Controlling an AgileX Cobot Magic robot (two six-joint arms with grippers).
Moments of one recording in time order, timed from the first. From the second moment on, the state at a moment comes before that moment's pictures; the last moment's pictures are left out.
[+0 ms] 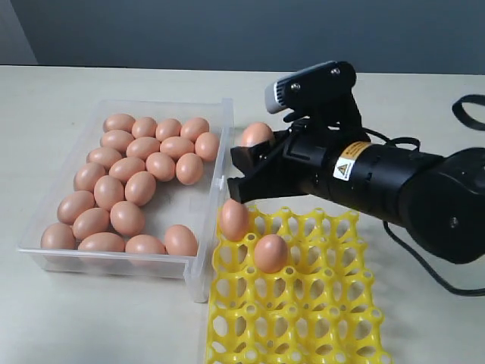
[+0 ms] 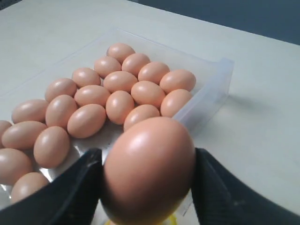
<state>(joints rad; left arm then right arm) 0.28 0.00 0.00 0.00 0.32 0.06 0.77 1.46 -0.64 0.24 -0.28 -0.08</state>
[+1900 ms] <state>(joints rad) 0.28 0.00 0.00 0.00 0.32 0.06 0.77 1.73 -0.62 0.32 -0.24 -0.07</state>
